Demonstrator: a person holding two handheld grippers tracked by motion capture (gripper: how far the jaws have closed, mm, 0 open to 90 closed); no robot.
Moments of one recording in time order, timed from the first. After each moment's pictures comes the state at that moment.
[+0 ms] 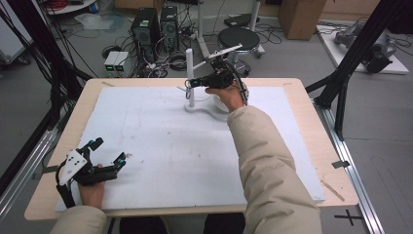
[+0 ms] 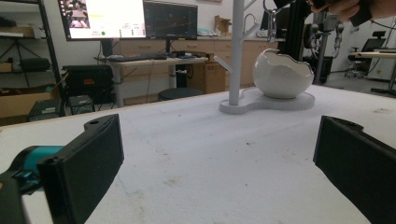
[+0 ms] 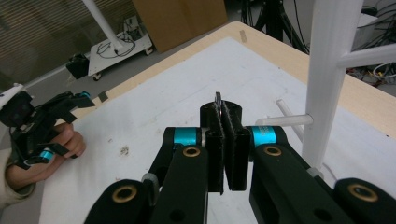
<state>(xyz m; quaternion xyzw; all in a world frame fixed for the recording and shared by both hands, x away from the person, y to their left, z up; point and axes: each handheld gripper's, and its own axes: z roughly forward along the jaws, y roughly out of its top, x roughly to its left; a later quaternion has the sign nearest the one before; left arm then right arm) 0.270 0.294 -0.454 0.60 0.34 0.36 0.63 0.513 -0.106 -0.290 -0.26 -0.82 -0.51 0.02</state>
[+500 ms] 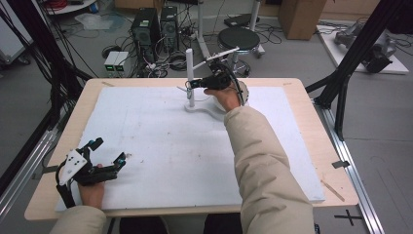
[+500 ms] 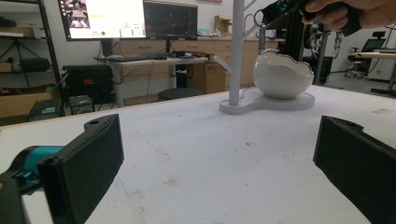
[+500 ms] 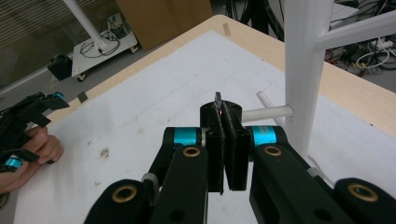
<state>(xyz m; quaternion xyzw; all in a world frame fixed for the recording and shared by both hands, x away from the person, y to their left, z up) 0.270 0.294 -0.454 0.60 0.34 0.36 0.63 0.523 -0.102 -0.304 -0.28 -0.82 -0.50 0.01</state>
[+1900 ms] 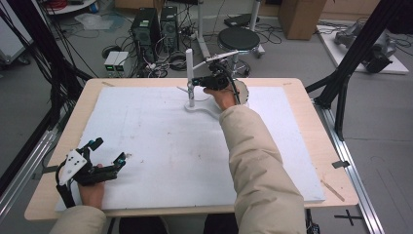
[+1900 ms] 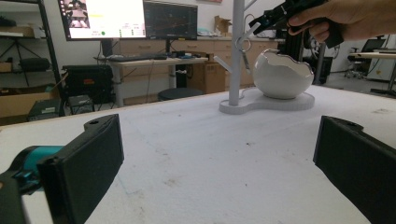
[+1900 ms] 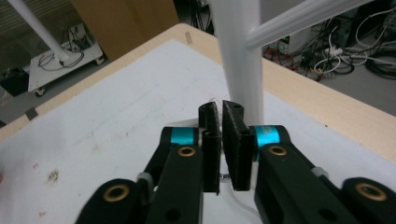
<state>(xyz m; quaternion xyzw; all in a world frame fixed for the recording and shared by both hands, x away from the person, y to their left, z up) 0.270 0.294 -0.454 0.60 0.34 0.36 0.63 0.537 -0.100 -0.321 -0.32 -0.80 -0.50 -0.05</state>
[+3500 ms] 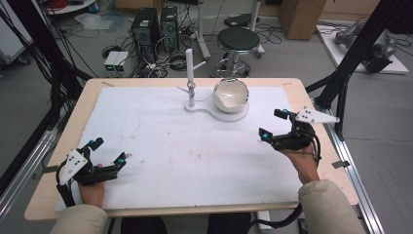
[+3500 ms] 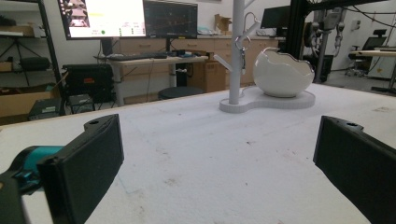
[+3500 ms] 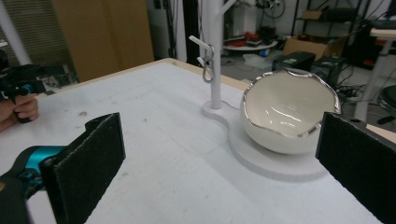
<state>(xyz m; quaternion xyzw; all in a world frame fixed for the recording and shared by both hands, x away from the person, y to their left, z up) 0.270 0.293 -0.454 0.60 0.34 0.36 0.62 0.340 -0.303 -0.351 -0.28 -0.72 -0.60 -0.20</state>
